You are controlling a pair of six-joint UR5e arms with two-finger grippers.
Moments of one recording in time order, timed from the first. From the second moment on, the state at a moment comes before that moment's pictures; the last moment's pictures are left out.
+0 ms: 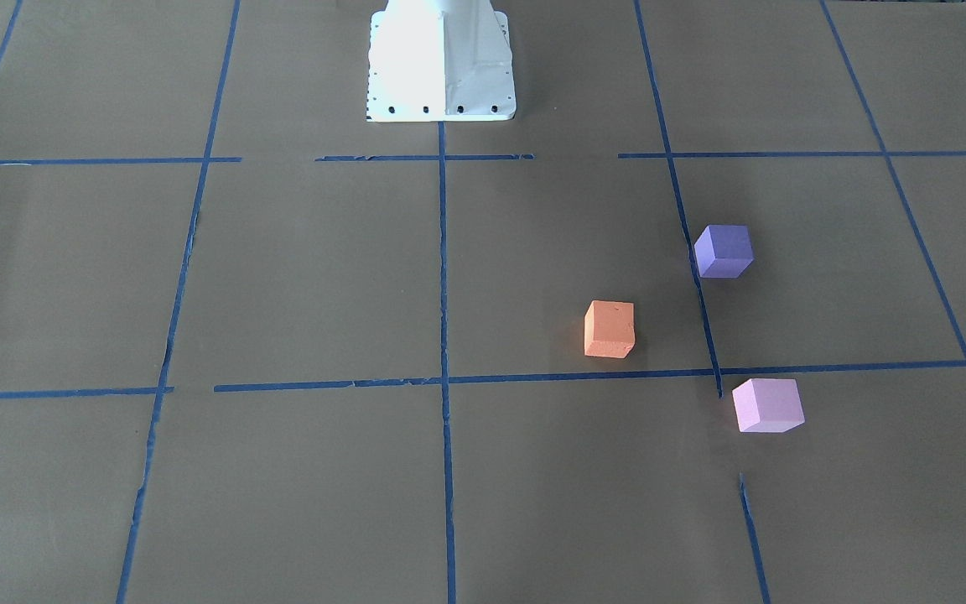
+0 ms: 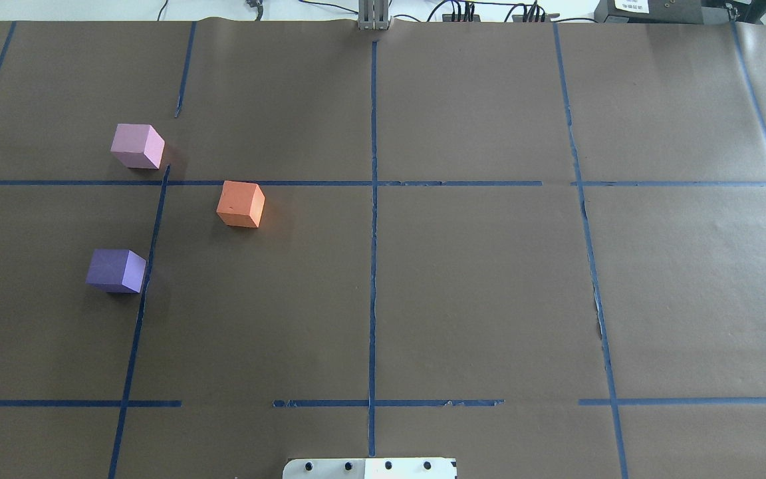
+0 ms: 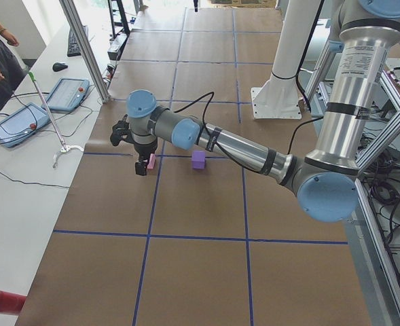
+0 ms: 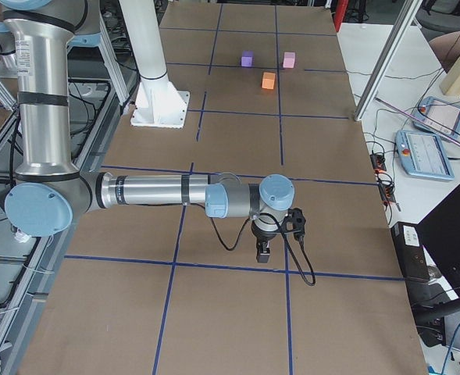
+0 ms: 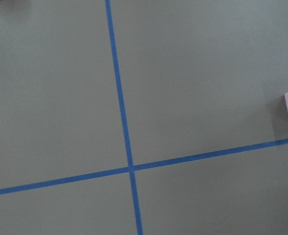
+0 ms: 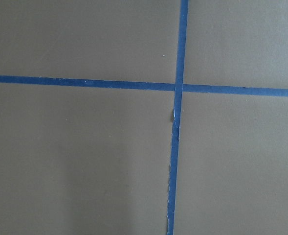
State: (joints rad) left arm -1.35 -1.78 -1.75 -1.63 -2.37 -0.29; right arm 1.48 -1.59 1.63 -1.57 2.36 0.05
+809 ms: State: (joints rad) left arm -0.86 -2.09 -1.66 -1.66 -2.13 -0.71; right arm 1.48 -1.59 1.63 -1.58 2.36 0.05
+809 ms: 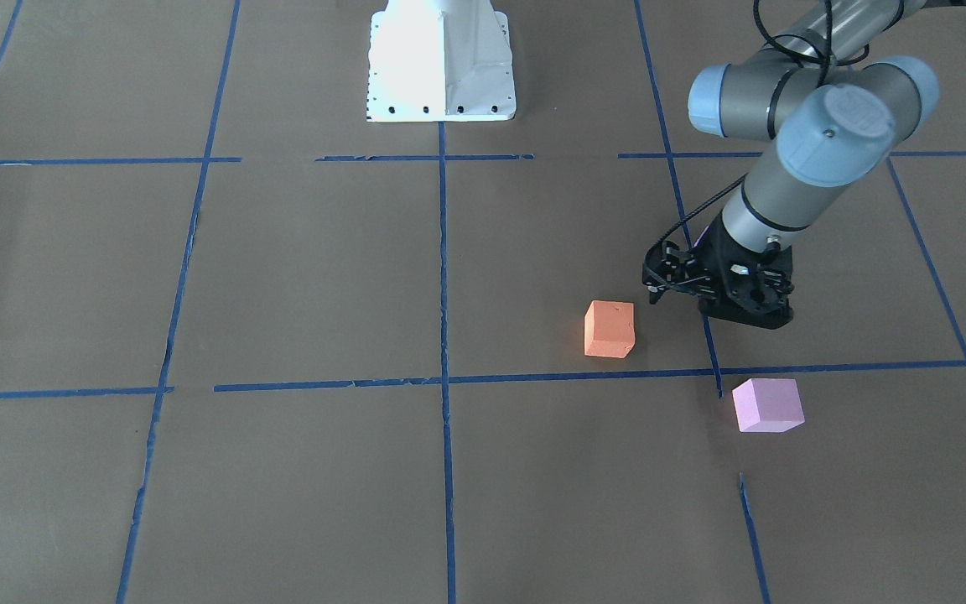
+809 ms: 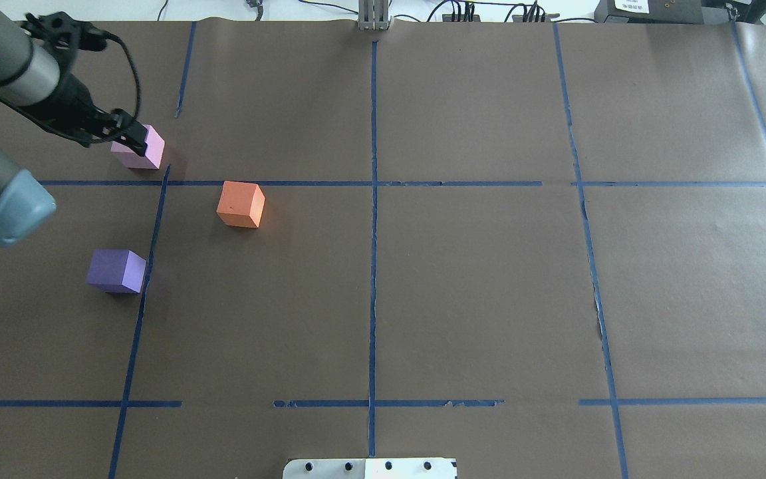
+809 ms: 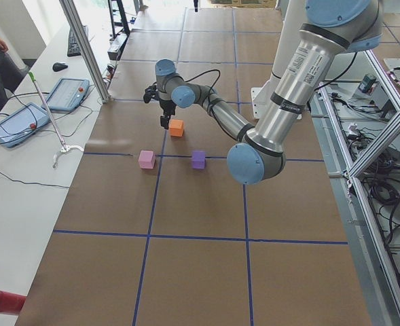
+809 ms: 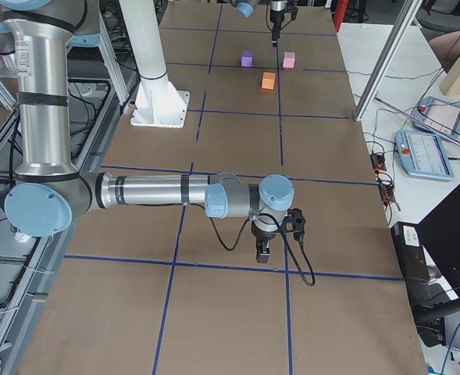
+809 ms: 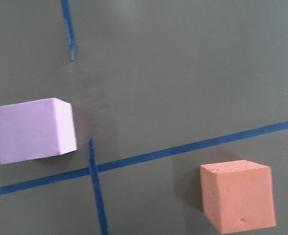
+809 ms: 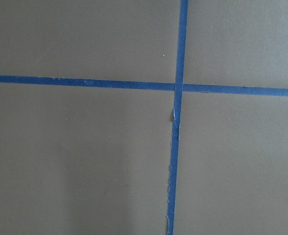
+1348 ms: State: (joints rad) left arm -0.78 -2.13 -1.60 -1.70 -2.10 -0.77; right arm 1.48 -1.59 1.63 -1.57 2.36 0.05
